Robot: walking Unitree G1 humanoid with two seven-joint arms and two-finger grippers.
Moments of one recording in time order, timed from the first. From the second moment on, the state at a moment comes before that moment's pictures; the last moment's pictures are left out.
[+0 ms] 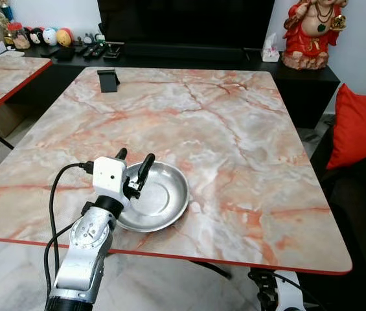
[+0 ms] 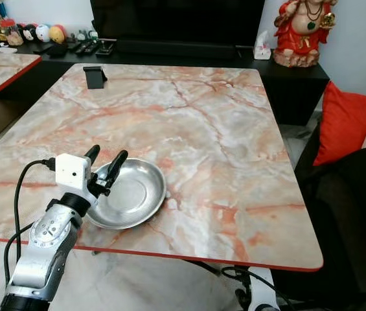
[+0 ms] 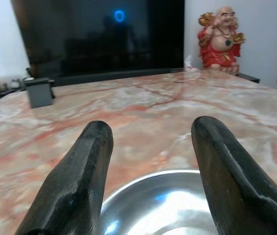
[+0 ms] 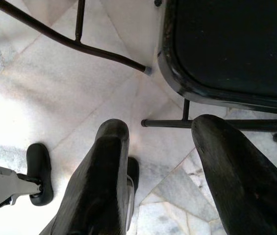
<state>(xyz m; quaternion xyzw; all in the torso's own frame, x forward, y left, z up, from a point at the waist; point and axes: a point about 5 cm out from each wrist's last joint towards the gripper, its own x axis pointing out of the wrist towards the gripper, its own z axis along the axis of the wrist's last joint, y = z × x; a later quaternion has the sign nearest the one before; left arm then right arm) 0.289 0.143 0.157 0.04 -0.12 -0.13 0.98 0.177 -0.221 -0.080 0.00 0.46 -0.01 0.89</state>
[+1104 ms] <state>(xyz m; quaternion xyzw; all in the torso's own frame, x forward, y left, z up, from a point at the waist) 0.293 0.155 0.162 0.05 -0.12 -0.10 0.99 0.178 -0.212 -0.081 0.01 0.46 0.00 0.89</state>
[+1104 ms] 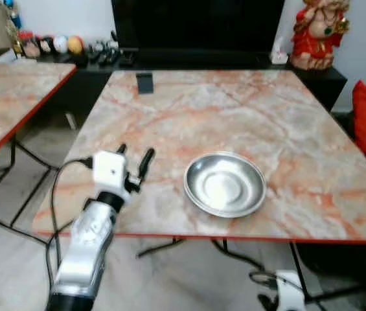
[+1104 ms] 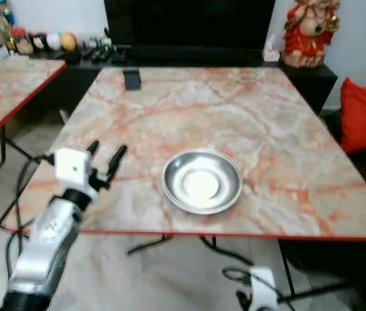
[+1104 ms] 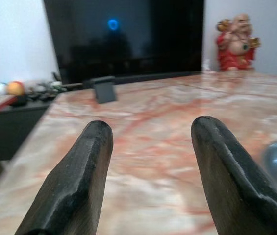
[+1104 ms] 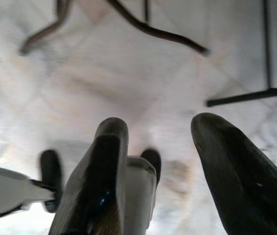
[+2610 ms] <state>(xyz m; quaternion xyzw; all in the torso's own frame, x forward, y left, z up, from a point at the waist) 0.290 0.153 0.160 0.04 -0.12 -0.10 0.99 0.179 -0.209 -0.081 0.01 0.45 0.01 0.89</state>
